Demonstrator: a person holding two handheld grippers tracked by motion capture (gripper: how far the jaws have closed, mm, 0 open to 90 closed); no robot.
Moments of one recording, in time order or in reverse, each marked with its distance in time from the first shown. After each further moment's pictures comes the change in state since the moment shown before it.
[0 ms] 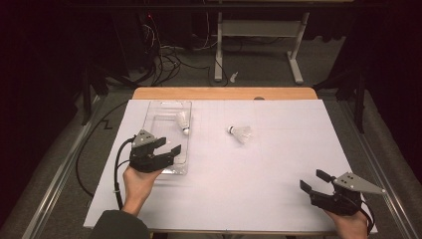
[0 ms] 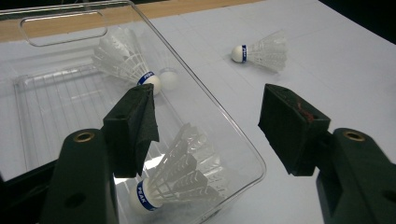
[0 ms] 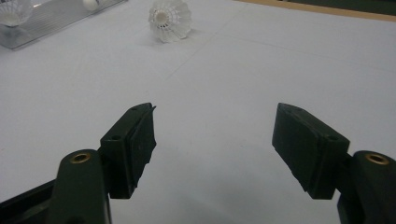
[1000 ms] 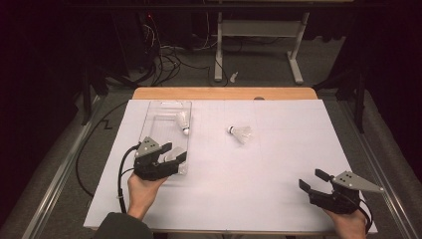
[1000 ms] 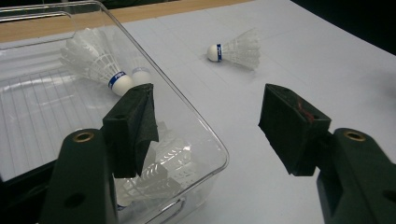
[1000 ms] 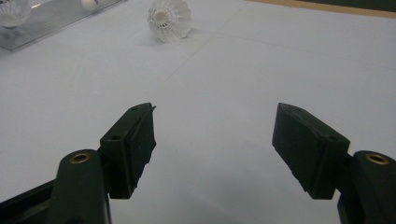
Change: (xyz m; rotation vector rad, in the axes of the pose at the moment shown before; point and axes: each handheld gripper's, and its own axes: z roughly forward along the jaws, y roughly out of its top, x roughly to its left) left arm -0.015 -0.013 0.001 -0.030 -0.048 0.026; right arm 0.001 0.001 0.004 0.004 0.003 0.003
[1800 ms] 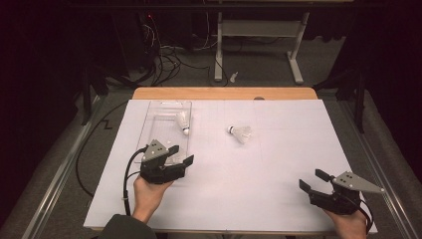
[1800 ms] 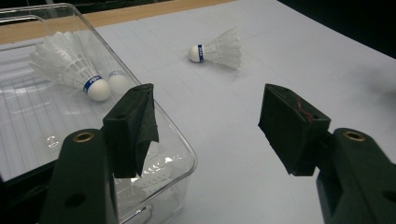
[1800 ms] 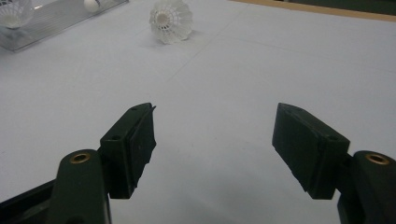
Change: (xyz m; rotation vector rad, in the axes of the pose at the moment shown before) left arm -0.018 0.001 0.006 -0.002 -0.043 0.033; right arm 0.000 0.000 -0.001 -0.006 0.002 0.001
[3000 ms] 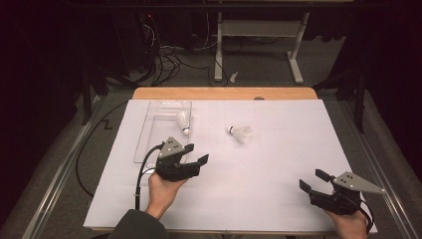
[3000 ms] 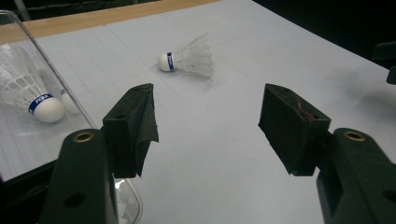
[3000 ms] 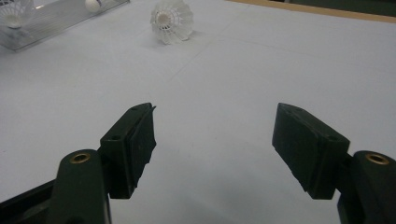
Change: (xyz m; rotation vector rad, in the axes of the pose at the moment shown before) left arm -0.019 0.014 0.028 0.000 -0.061 0.015; right arm 0.000 0.000 -0.001 -0.001 0.003 -0.006
